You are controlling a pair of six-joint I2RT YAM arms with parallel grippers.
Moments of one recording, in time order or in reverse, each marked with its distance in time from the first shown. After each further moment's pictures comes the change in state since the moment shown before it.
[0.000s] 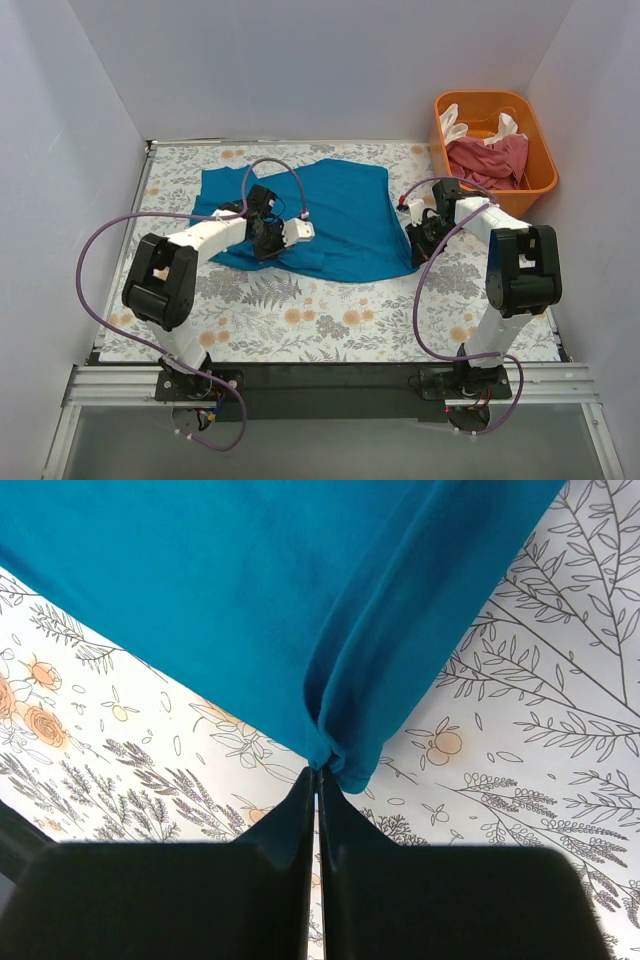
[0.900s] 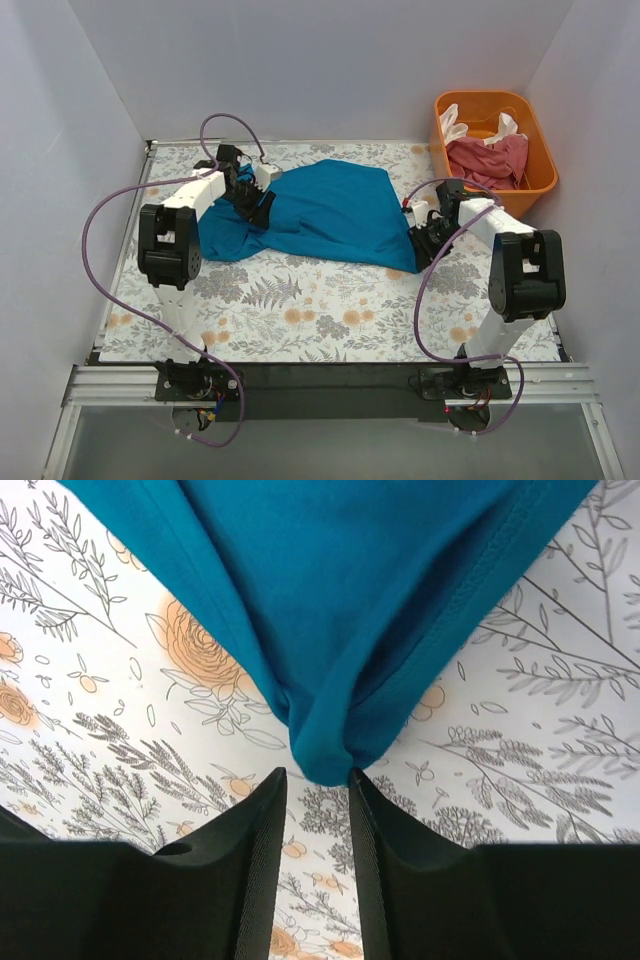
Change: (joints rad) left arm 0.285 0.336 0.511 -0.216 0.216 -0.334; right arm -0.014 -0.020 -0.016 -0.032 0.060 -0.023
